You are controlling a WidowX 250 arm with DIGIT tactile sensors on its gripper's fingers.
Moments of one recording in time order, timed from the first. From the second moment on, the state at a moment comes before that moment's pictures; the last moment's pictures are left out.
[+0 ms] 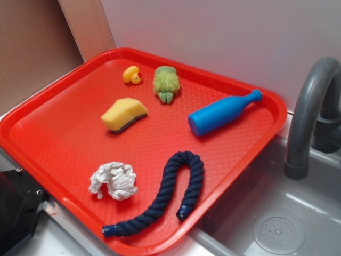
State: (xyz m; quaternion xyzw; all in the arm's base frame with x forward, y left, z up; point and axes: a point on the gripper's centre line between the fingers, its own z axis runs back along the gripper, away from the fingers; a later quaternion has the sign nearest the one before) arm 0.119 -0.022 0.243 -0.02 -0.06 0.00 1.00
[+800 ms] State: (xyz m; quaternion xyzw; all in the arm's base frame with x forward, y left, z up) arm 0.171 -0.073 0.218 -0.05 -0.09 0.01 1.00
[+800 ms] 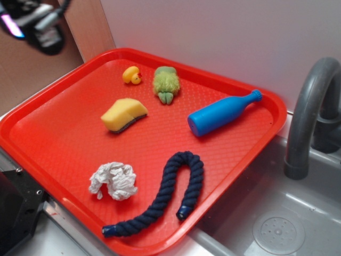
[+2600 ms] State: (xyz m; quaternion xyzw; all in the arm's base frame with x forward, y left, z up) arm 0.312 -0.124 0.033 0.00 -0.12 -0.01 0.99
